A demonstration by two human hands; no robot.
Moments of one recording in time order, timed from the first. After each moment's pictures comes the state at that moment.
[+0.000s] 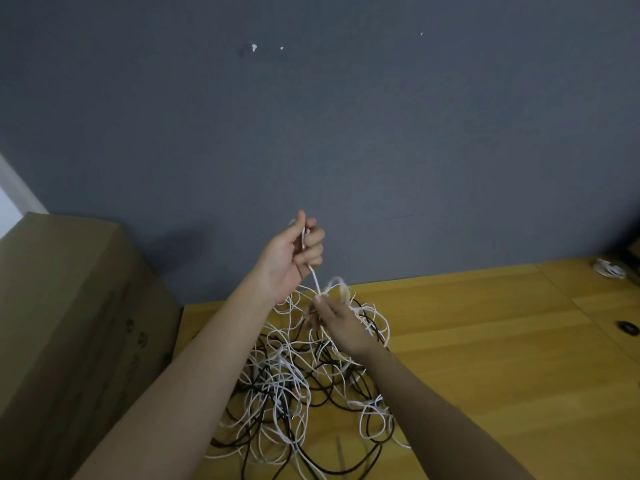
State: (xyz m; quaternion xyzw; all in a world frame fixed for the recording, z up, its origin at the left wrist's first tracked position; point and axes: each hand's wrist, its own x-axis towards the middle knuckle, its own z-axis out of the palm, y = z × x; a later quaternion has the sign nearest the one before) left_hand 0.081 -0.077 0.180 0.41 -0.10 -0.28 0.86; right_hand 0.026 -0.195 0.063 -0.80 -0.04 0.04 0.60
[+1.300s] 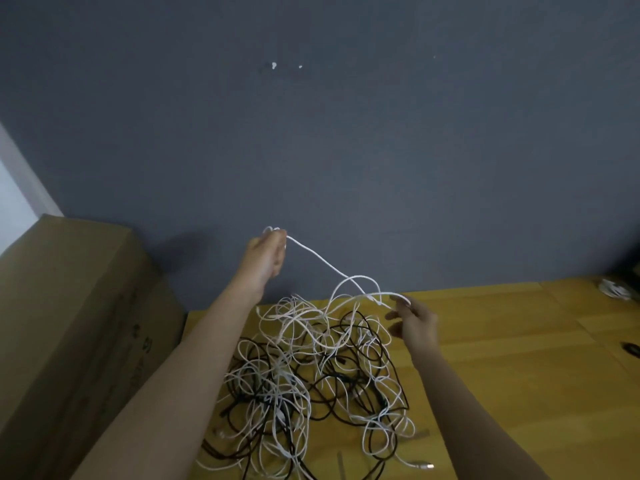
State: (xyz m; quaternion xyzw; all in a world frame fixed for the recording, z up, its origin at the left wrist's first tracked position) left_hand 0.114 -0.037 0.161 0.70 -0.03 -0.05 0.71; right_hand 0.023 -0.277 0.062 -0.68 0.28 -0.15 0.66
